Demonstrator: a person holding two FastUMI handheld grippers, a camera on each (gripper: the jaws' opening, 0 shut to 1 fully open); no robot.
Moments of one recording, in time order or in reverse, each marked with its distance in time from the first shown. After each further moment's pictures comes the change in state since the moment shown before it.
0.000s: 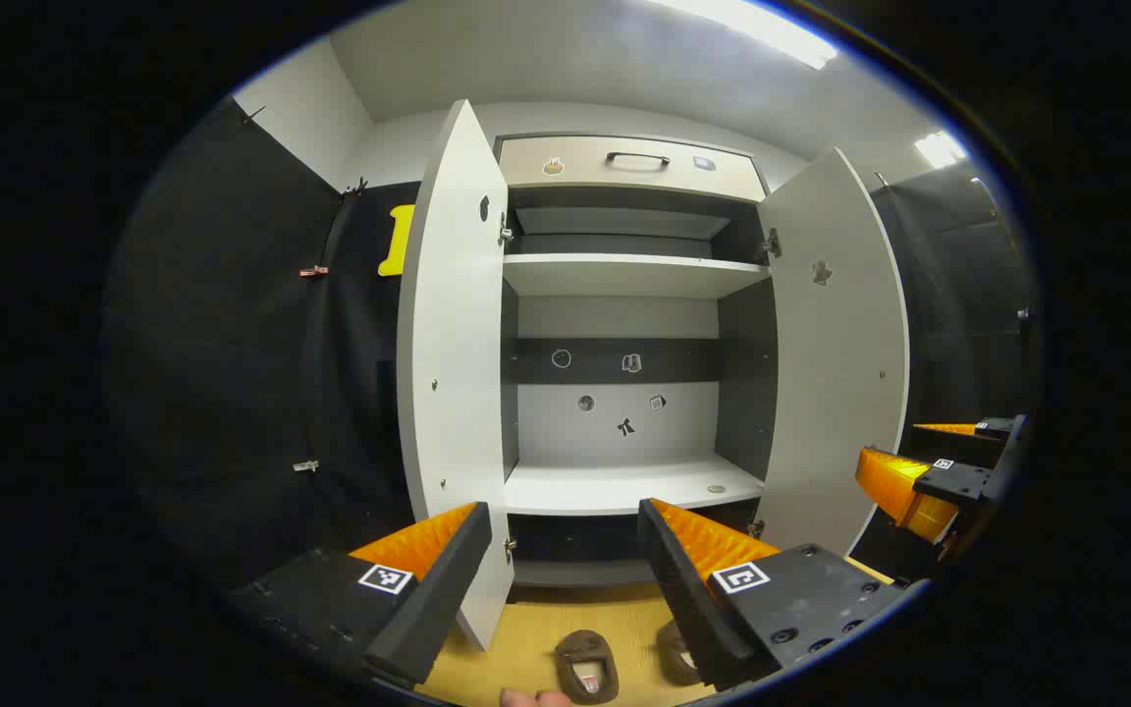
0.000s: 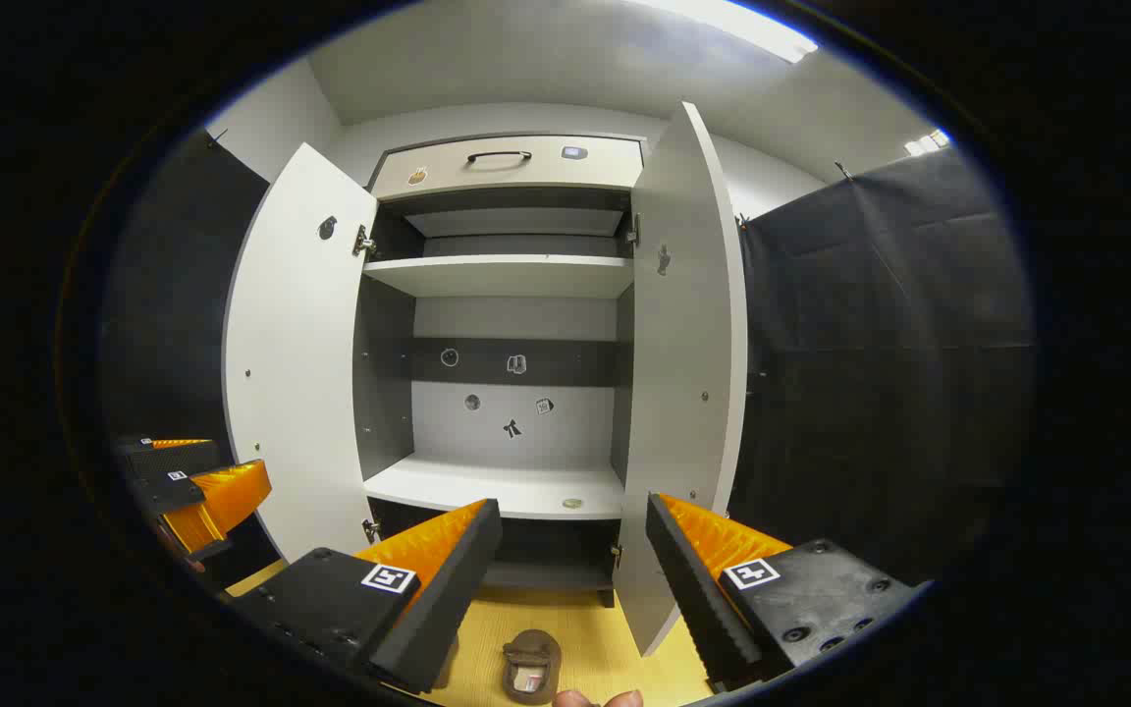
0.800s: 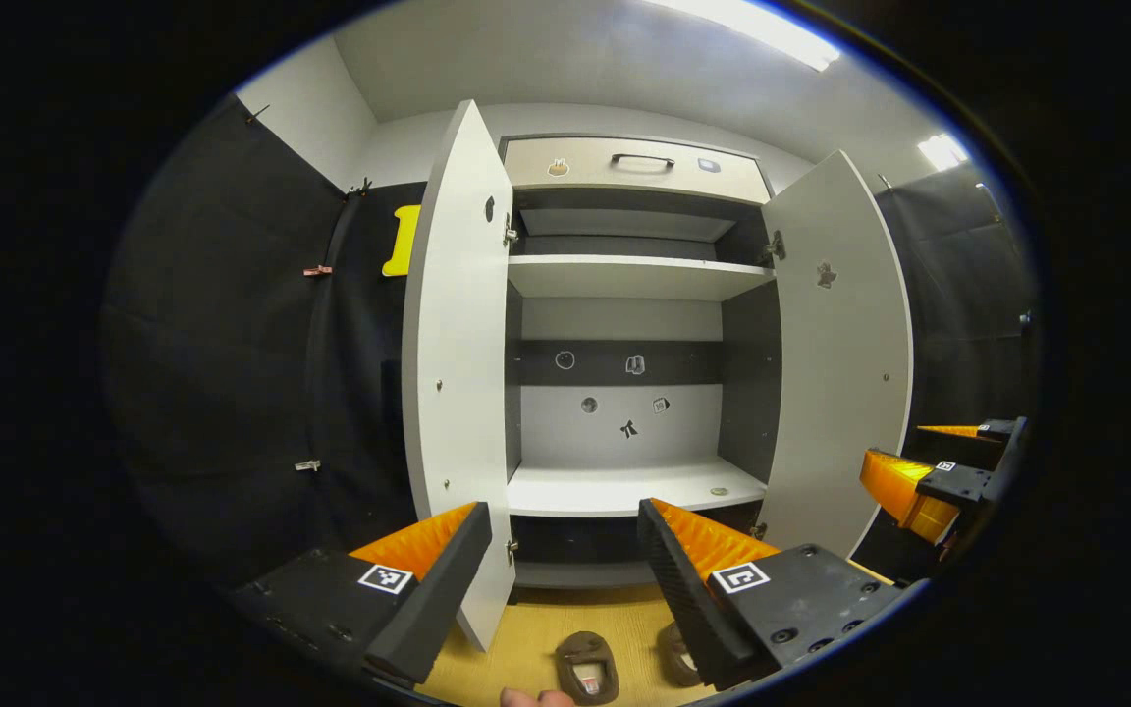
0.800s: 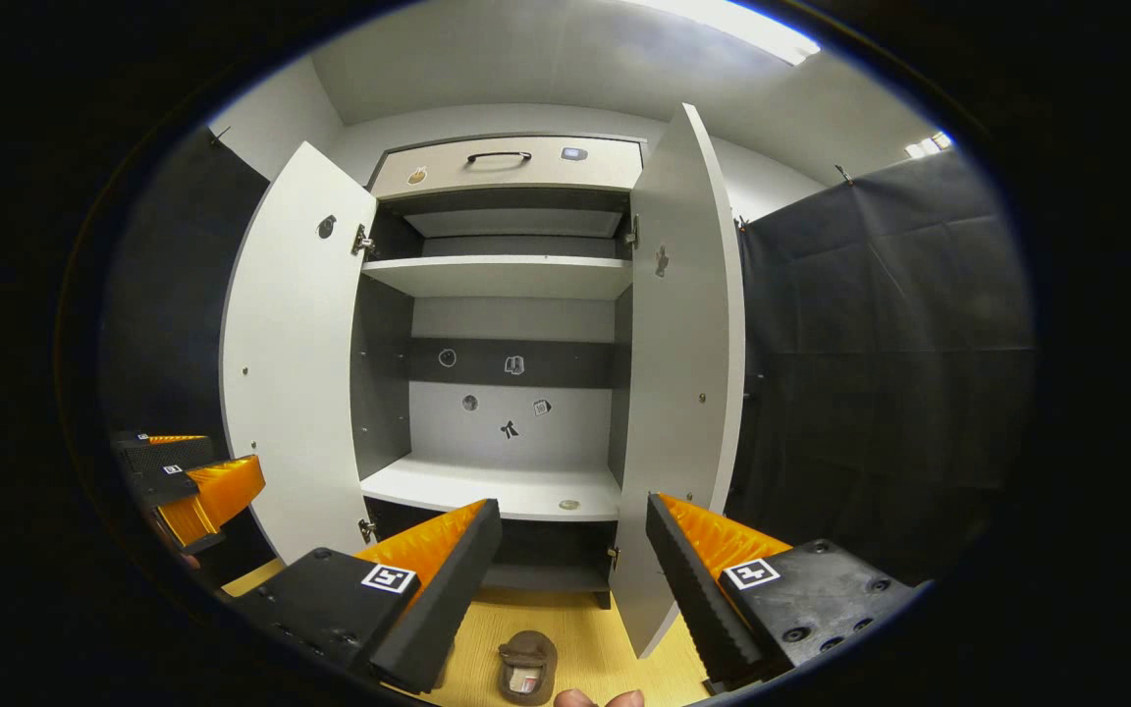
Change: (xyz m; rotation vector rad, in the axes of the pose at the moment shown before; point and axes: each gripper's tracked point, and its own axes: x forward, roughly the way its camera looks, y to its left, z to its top) left arm 0.002 0.002 0.000 -0.006 -0.003 0.008; right arm 0.002 -0.001 -0.002 -0.009 -0.005 0.002
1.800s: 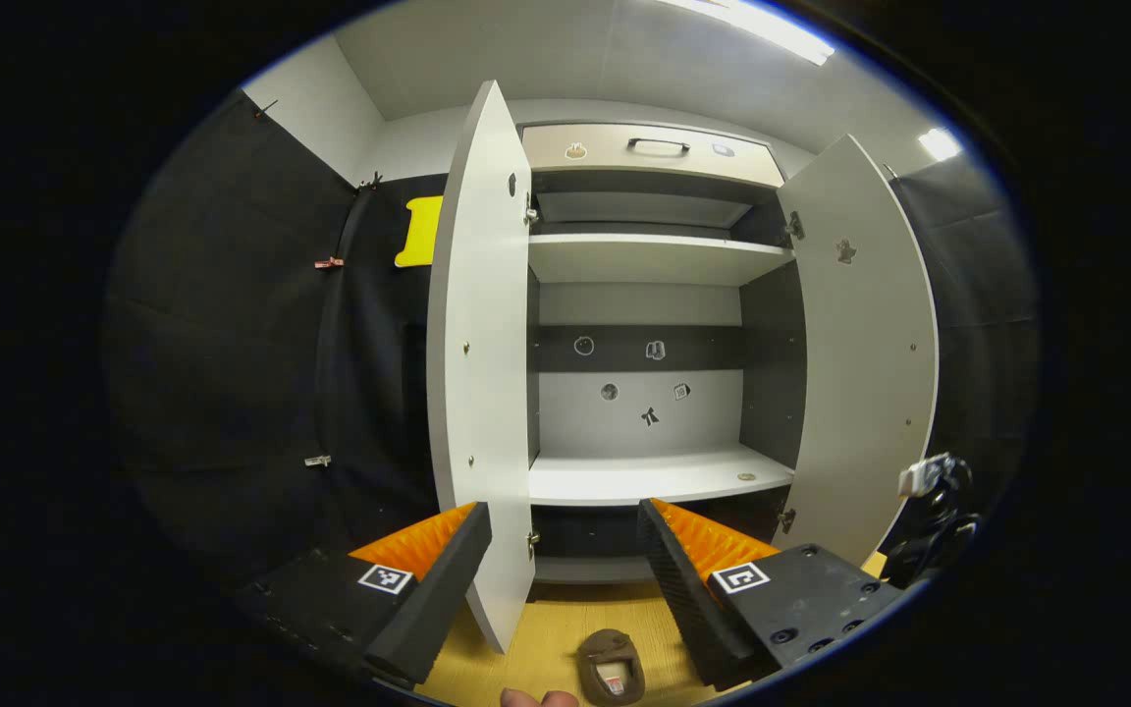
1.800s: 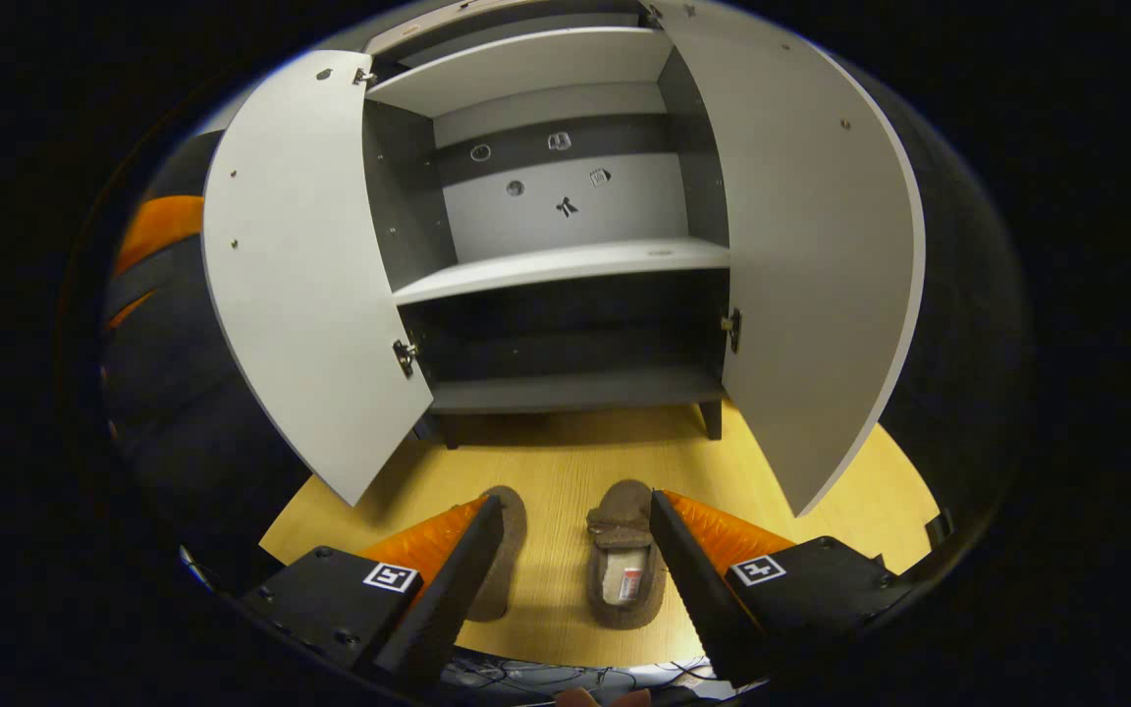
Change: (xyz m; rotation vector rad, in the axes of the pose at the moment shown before) left arm 0.021 0.029 -0.044 0.010 0.023 0.034; right arm 0.006 0.078 -0.291 0.156 0.575 0.151
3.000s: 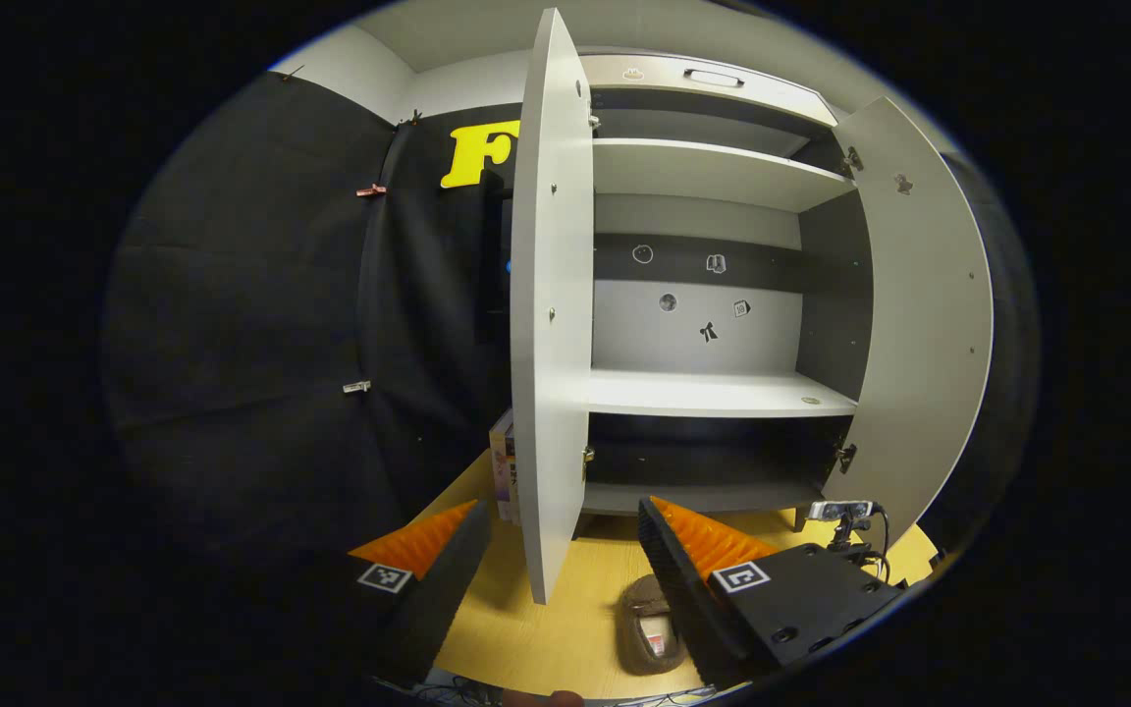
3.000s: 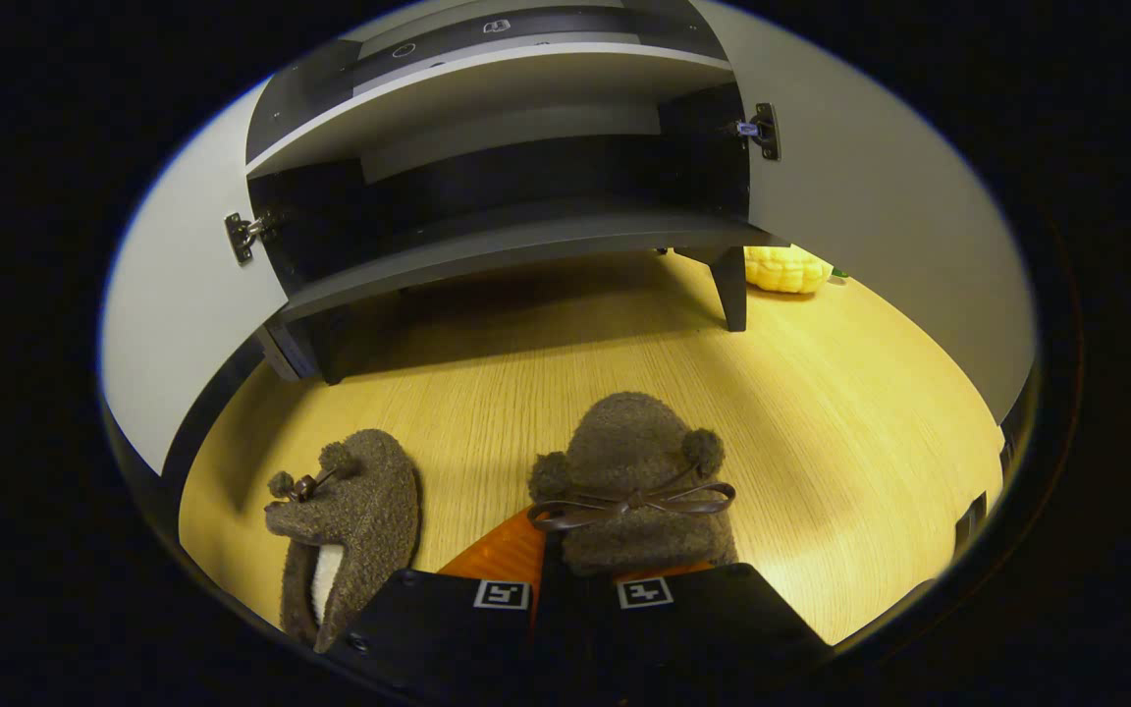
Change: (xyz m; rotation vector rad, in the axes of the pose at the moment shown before) left arm 0.006 0.053 -0.091 -0.037 0.204 0.127; right arm 0.173 -0.041 -0.110 0.053 0.141 -0.144
